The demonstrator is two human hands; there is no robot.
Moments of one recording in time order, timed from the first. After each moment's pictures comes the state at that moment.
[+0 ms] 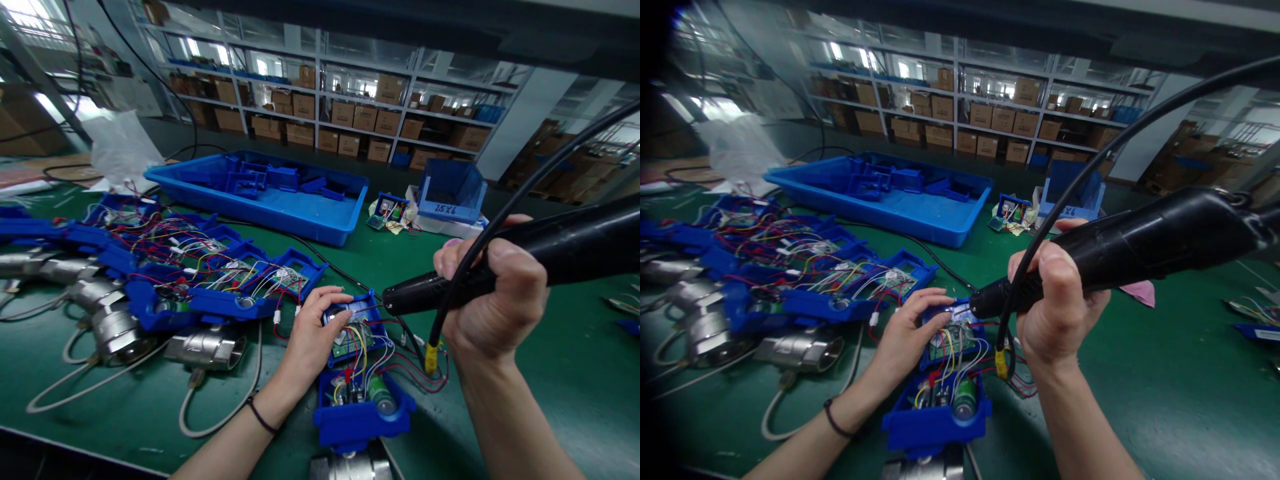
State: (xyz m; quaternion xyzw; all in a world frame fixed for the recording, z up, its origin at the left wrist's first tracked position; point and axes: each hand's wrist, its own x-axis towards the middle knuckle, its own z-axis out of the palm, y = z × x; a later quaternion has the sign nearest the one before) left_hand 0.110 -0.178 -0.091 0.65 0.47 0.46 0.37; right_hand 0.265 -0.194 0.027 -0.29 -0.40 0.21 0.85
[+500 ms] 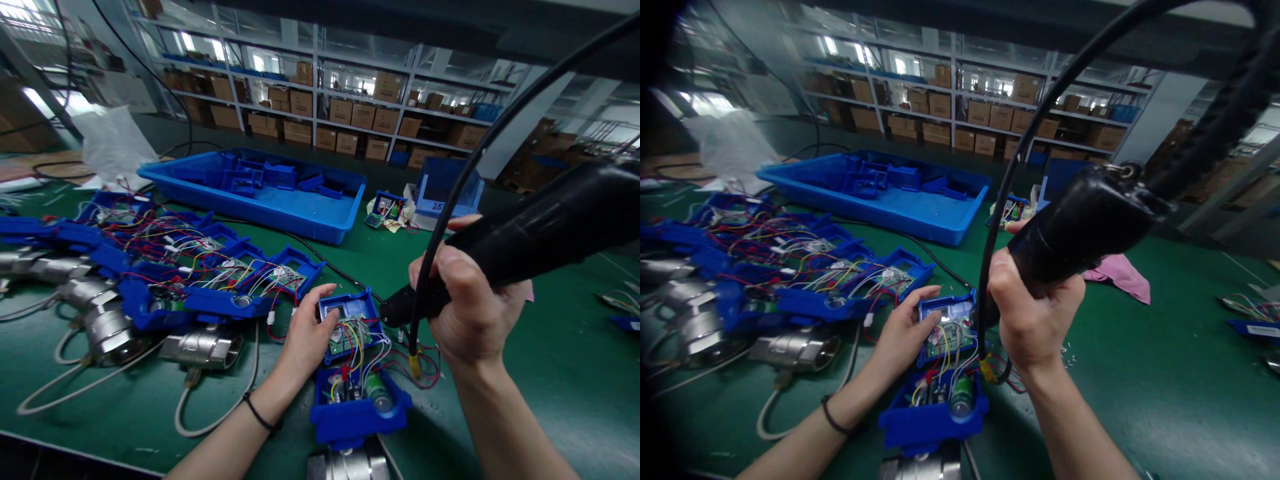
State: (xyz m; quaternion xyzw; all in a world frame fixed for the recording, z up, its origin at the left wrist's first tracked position) left_hand 0.111 -0.171 -0.107 0.59 0.52 0.45 0.43; right_hand 0.259 -0.204 0.018 -0.35 -0.49 0.18 0.78
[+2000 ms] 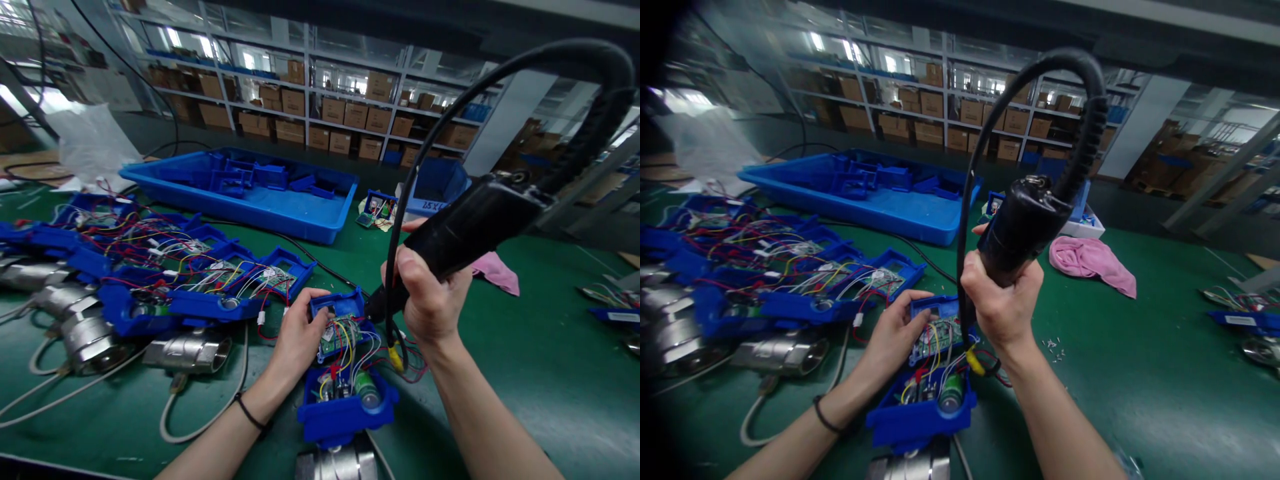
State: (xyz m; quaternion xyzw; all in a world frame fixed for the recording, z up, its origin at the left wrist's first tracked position) left_hand 0.115 -0.177 -0.096 0.55 0.51 0.44 0.49; right_hand 0.255 -0.190 0.008 -0.35 -0.49 0.24 0.76
